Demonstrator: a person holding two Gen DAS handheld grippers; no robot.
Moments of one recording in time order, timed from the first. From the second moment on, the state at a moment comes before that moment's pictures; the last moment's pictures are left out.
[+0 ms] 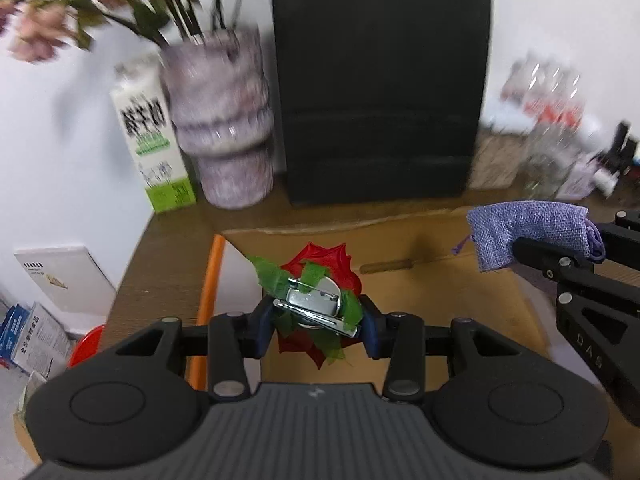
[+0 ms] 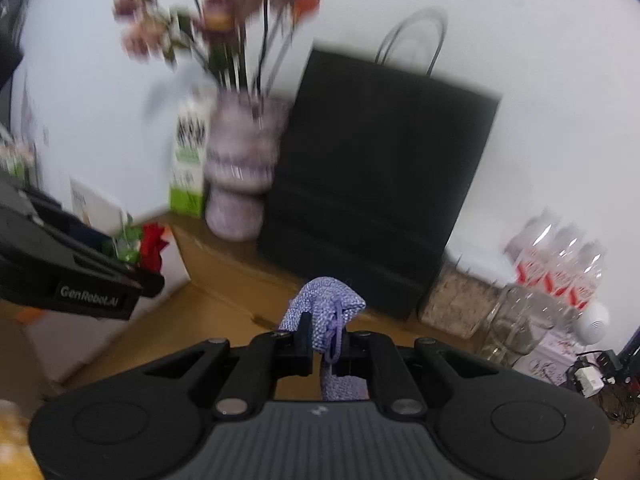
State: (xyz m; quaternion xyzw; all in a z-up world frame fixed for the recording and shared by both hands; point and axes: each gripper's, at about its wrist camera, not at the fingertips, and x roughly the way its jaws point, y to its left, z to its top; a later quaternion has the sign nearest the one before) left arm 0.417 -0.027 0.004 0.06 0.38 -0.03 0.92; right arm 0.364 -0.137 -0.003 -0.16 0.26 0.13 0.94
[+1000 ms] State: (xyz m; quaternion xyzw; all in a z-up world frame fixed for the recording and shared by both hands) left arm 0.441 -0.022 -0.014 0.05 0.36 -0.03 0.93; right arm 0.411 -0.142 -0.036 -0.10 0.37 0.18 0.91
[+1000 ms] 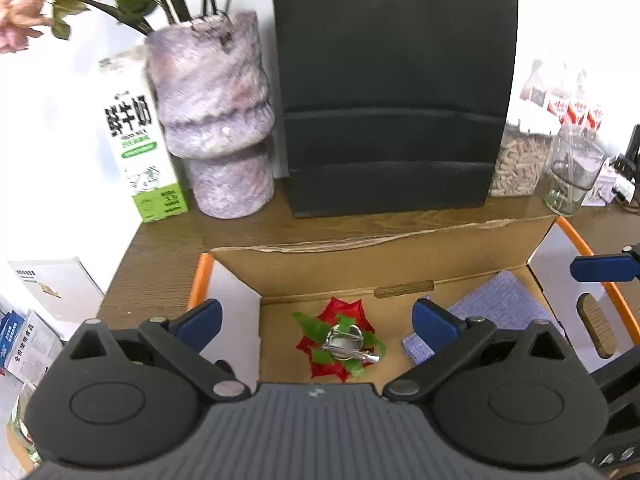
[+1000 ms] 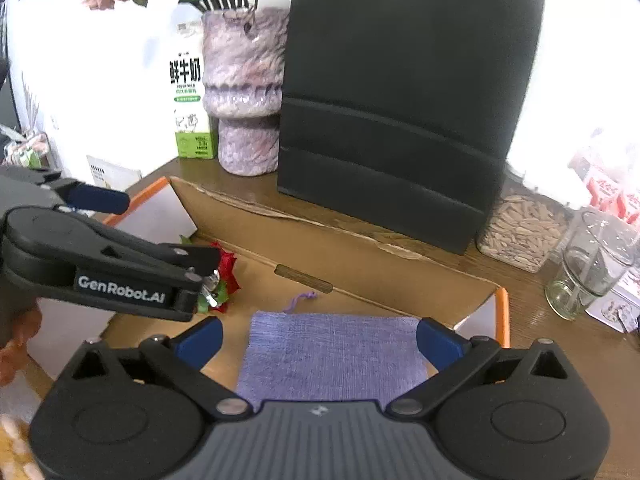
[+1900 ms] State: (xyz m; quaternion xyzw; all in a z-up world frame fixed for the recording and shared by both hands) left arm 0.181 0.072 0.009 0.01 0.22 0.02 0.97; right arm 0.167 -0.232 -0.012 -0.04 0.27 0.18 0.94
